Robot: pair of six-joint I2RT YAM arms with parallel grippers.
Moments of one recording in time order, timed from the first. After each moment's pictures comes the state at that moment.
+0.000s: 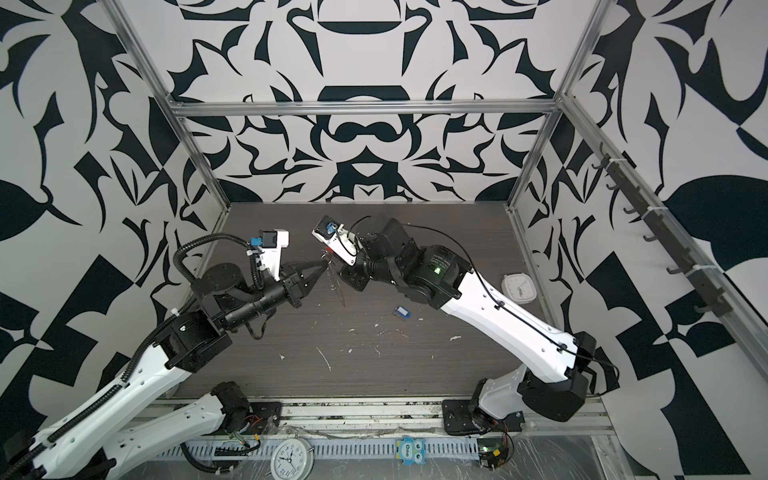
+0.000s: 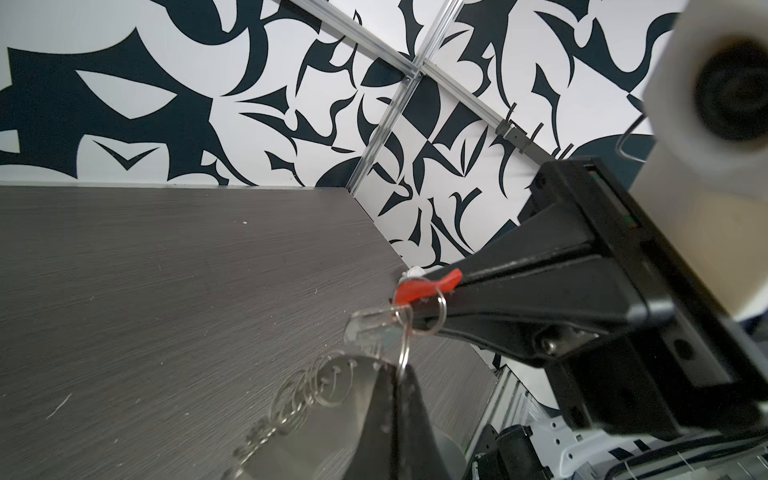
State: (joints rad) left arm -0.80 0.83 0.92 -0.21 0.15 -0.54; right arm 0.98 1.44 1.74 -0.82 0.06 -0.22
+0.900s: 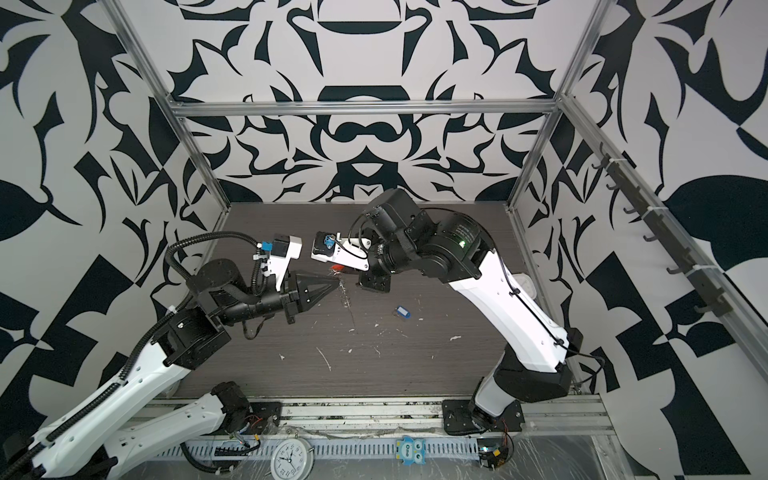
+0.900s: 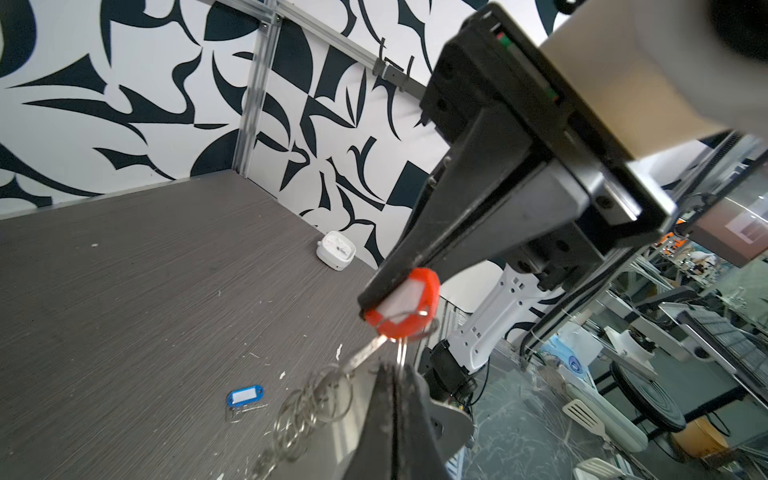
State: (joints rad) left arm -0.80 0.84 0.95 -0.17 0.55 -0.42; right arm 0.96 1.58 2.22 -1.37 -0.23 -0.55
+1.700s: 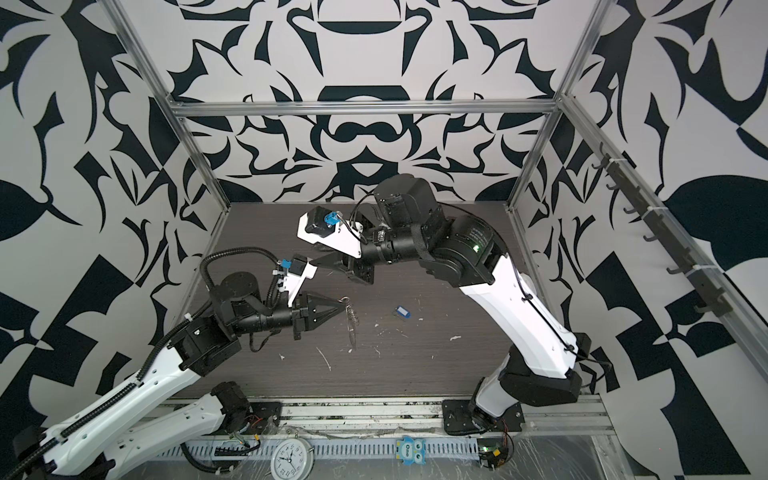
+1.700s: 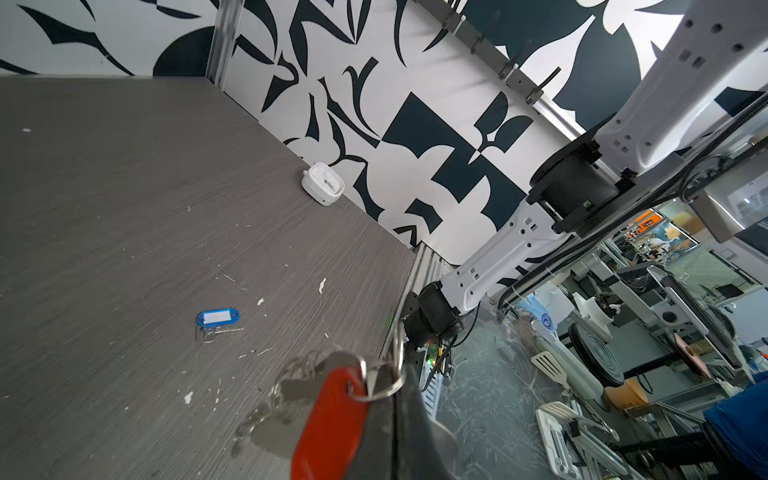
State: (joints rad) left arm -0.81 0.79 0.80 -0.16 0.59 -0.49; right arm 0.96 1.55 2.21 -1.05 -0.44 -0.43
